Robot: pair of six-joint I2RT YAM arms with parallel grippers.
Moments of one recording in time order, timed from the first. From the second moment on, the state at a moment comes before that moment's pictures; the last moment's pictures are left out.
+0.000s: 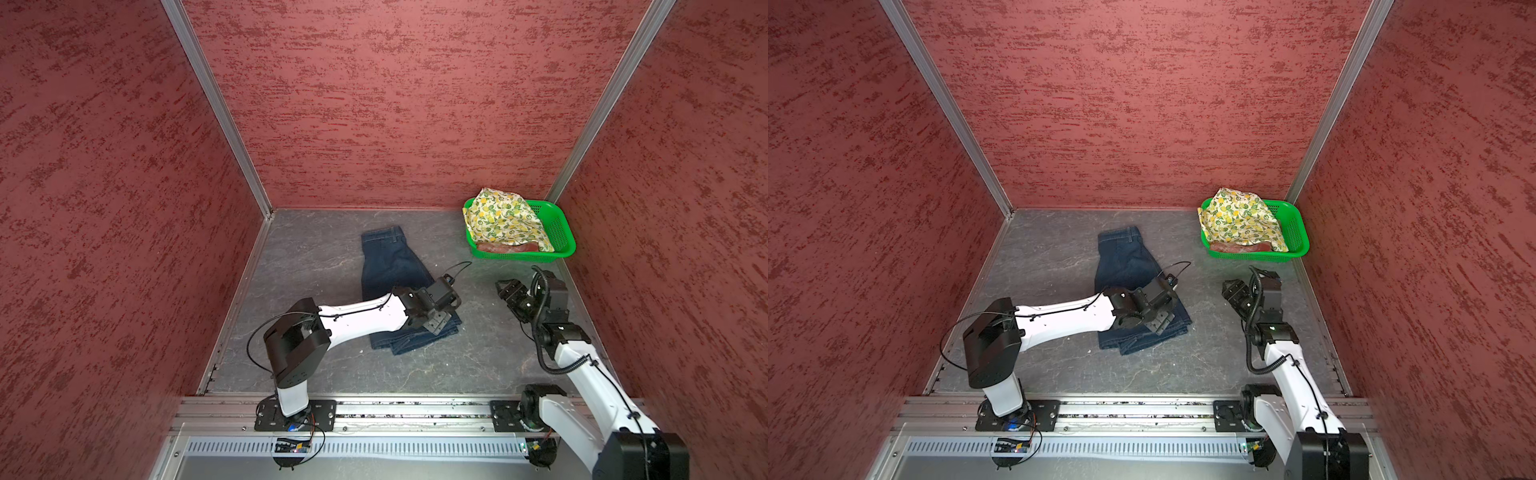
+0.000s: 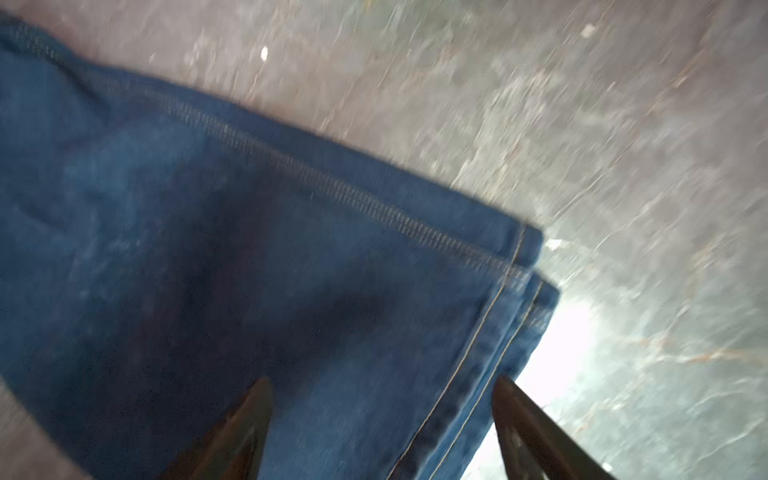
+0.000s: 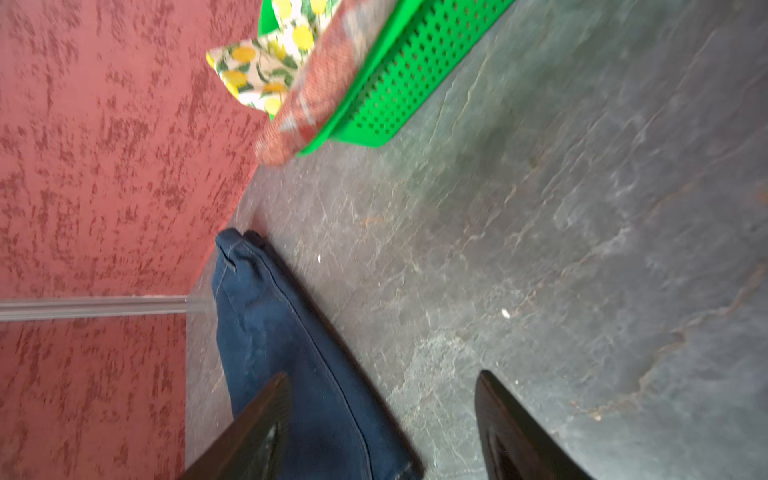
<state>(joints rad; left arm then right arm) -1.06 1.76 1.26 -0.56 -0.30 -0.25 -0.03 0.91 0.47 -0.18 -0.26 0.87</state>
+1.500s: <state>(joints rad) -1.12 1.62 0.92 -0.70 -0.44 -0.50 0.36 1.08 0.49 -0.15 -0.23 0.77</state>
